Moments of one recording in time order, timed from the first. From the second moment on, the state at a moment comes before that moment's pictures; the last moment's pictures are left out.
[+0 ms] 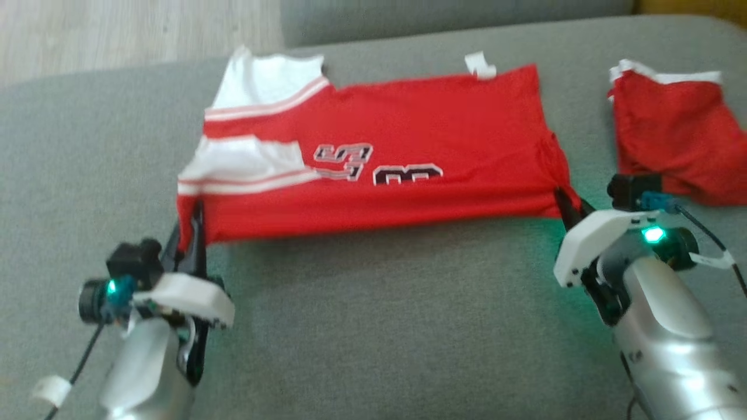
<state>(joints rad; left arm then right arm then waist) -0.42 0.13 -0.14 0.70 -0.25 -0.09 -0.25 -0.55 -0.14 0.16 0.87 0.23 0.13 0.03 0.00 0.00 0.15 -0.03</state>
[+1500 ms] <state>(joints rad) -0.61 0.30 -0.24 0.46 -0.32 -0.12 0.02 -0.45 -0.16 -0.01 0.31 0.25 0.13 0.05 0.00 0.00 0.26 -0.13</state>
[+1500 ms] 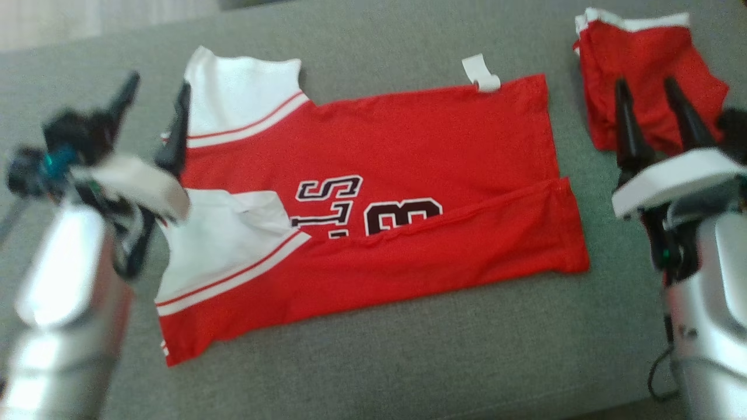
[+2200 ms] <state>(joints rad) -1.01 0.50 -0.55 0.76 -0.60 -0.13 0.28 -0.67 -0.17 0.03 0.37 0.26 0.13 -0.01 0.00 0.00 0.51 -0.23</state>
